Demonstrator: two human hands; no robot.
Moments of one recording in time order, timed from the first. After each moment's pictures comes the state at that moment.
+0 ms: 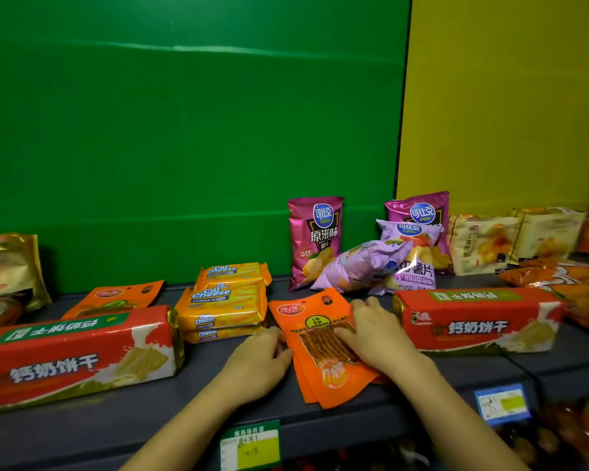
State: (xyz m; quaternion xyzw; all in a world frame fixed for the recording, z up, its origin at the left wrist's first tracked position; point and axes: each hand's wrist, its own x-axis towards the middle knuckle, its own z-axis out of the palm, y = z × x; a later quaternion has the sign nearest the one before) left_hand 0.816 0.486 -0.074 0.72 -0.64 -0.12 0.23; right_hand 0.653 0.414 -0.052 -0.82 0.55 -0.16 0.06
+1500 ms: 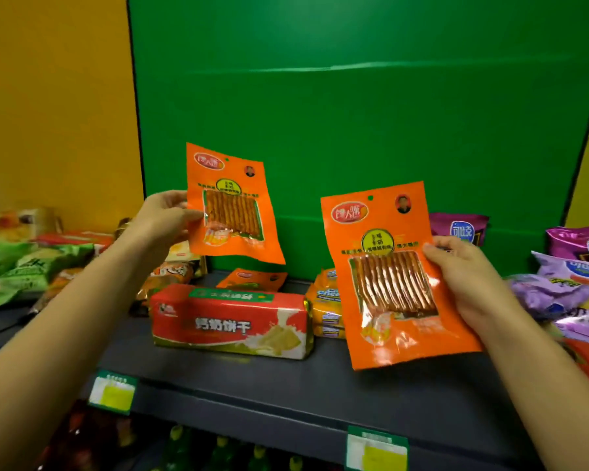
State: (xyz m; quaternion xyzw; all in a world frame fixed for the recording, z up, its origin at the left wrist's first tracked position) left_hand 0.991 0.623 0.069 0.68 -0.32 -0.06 0.66; right_hand 0.732 0.408 0.024 -0.67 0.31 -0.46 0.50
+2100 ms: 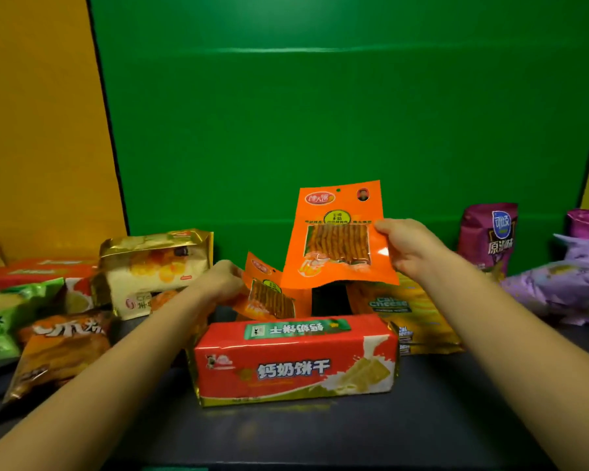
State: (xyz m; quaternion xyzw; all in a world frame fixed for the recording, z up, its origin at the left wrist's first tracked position) left_hand 1.115 0.553 0.003 0.82 -0.41 -0.17 0.37; right_hand 0.902 0.415 0.045 -0.58 0.36 -0.43 0.59
